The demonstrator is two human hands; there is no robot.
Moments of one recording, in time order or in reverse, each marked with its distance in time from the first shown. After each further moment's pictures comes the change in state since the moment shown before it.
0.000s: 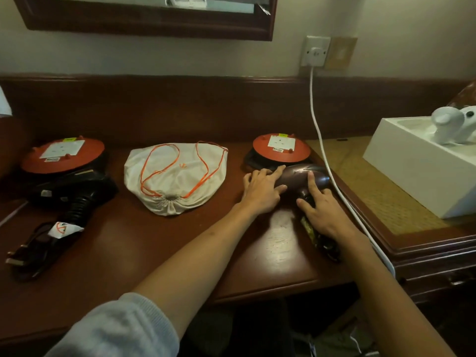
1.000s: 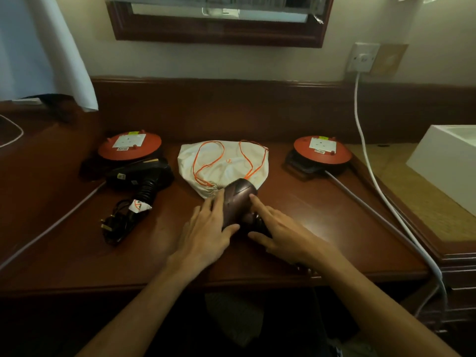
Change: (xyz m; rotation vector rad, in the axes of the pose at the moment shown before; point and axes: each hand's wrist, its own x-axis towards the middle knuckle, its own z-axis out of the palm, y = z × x) left_hand -0.223 -0.095 -0.112 0.107 0.154 -0.285; right_hand -0.102 -0.149 0.065 -0.199 -0.352 -0.603
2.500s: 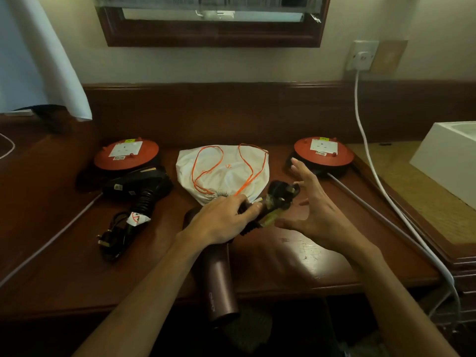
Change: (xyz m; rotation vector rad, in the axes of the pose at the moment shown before) left_hand 0.053 0.022 -0.028 -0.101 -0.240 0.180; right_hand -0.005 0.039 -0.038 0.397 0.447 -0.073
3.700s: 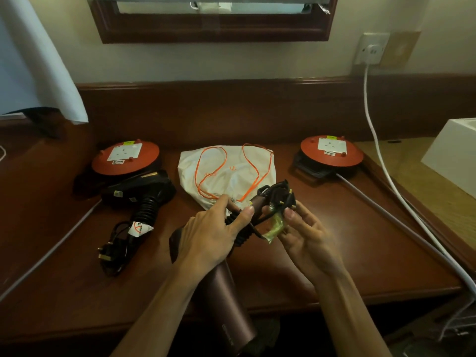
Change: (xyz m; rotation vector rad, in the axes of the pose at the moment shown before) left_hand -0.030 -0.011 -0.008 -0.074 0.258 -0.171; right_hand -0.001 -0.007 0.070 1.511 0.096 0.218
